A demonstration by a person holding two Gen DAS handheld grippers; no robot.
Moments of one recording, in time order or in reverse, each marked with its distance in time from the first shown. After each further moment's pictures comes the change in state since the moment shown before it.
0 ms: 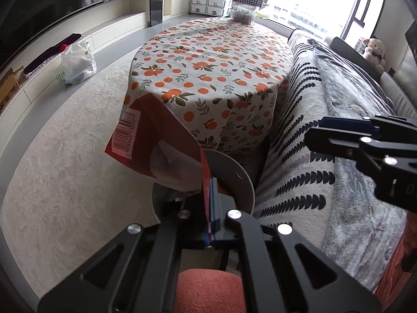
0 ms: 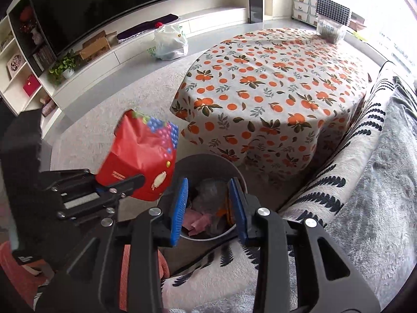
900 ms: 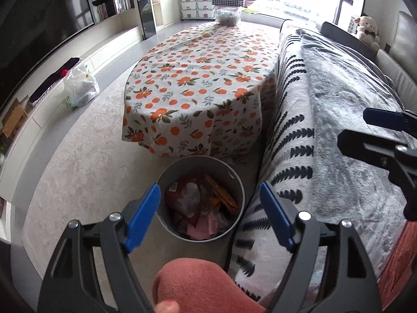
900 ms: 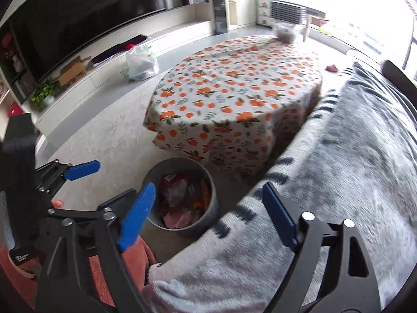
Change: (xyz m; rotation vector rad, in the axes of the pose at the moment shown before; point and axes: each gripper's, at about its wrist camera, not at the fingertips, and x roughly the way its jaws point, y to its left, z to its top) left arm -0.049 -0.067 0.013 0.137 -0.021 0.088; right arm -0.085 -0.050 -0.040 0.153 -0.092 -0.128
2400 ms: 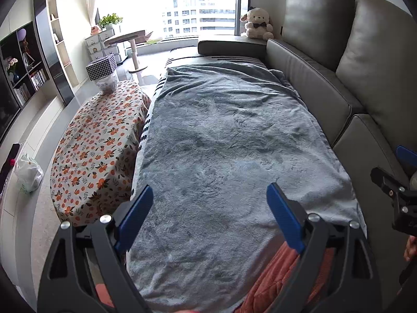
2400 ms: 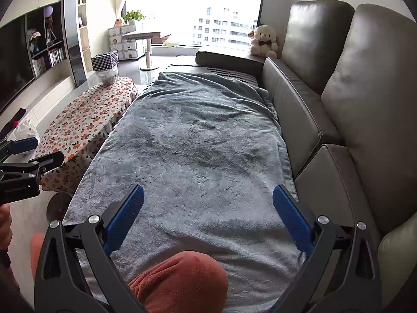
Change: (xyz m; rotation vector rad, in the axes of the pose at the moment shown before) left arm -0.200 -0.345 0.093 0.347 -0.101 -0.286; right arm -0.369 -0.267 -0.138 0.418 -0.139 -0.593
